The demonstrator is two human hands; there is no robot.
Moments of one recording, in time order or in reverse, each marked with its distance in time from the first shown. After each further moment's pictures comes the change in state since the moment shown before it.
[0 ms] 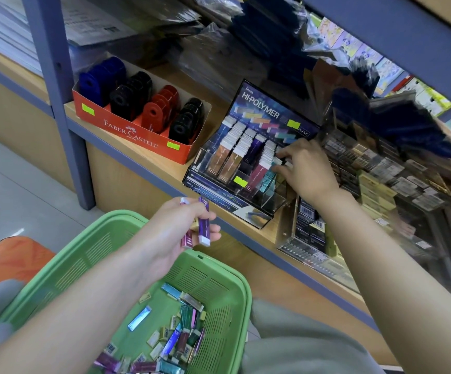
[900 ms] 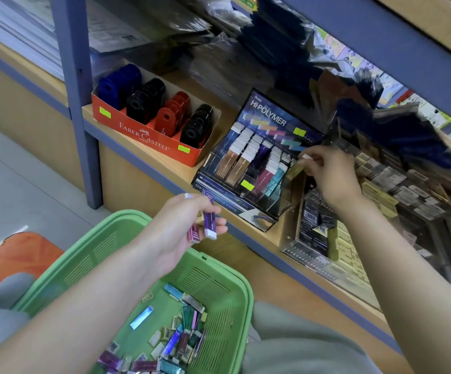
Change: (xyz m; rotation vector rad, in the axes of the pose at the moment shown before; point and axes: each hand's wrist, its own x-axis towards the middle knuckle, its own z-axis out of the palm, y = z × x) left_hand -0.008 0.007 -0.002 -0.118 0.002 0.027; right_hand -0.011 0.010 -0.020 0.401 0.154 0.126
